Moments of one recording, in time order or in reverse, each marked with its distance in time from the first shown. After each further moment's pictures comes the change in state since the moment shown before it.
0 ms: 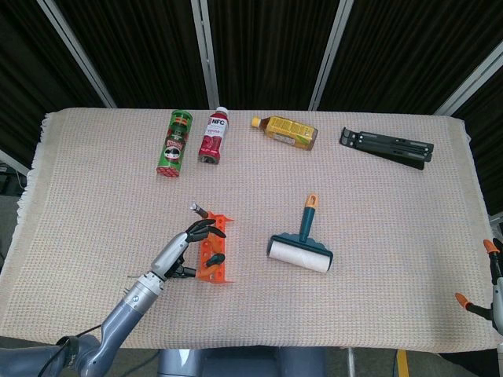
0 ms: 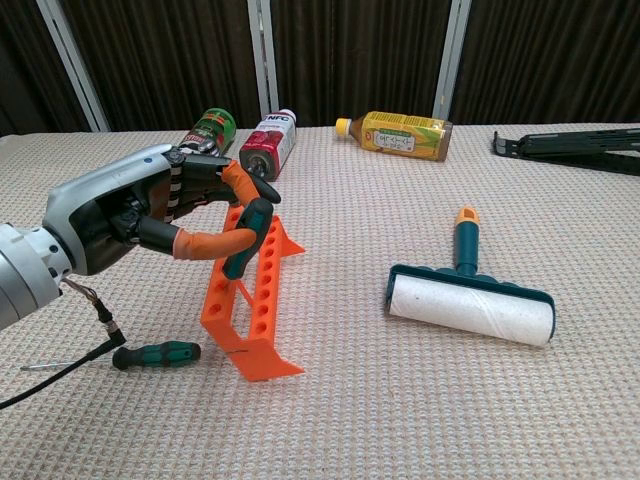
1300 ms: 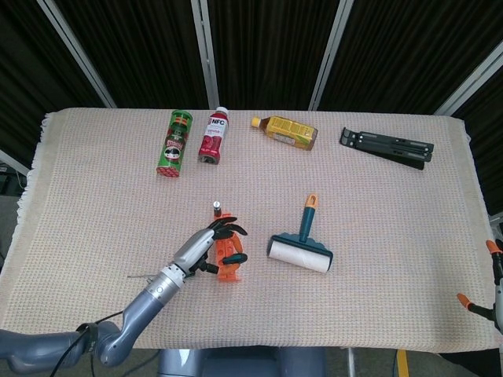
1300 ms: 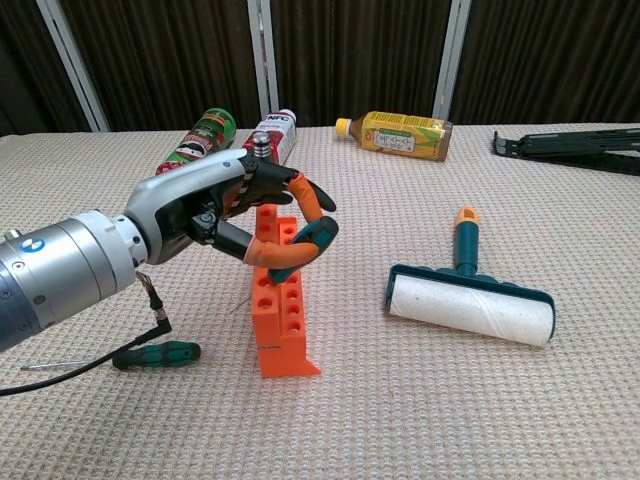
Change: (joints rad) left arm -0.092 -0.061 -0.083 0.015 -0.087 -0.146 0.182; right arm -0.001 -0.003 0.000 0.015 0.007 -0.007 0.020
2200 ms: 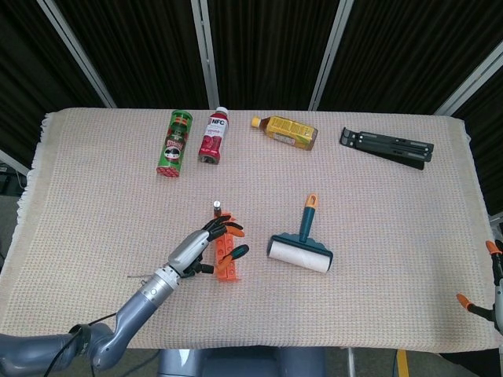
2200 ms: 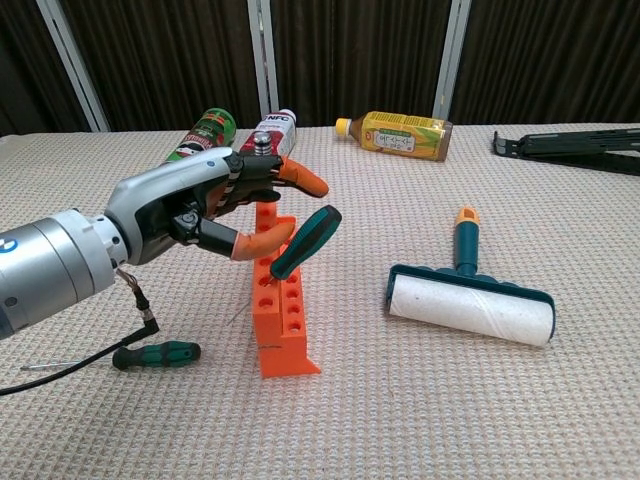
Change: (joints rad) left arm 0.016 0.038 0.016 -0.024 0.020 0.009 -0.014; right arm -0.002 -0.002 0.000 0.004 -0.002 0.003 0.003
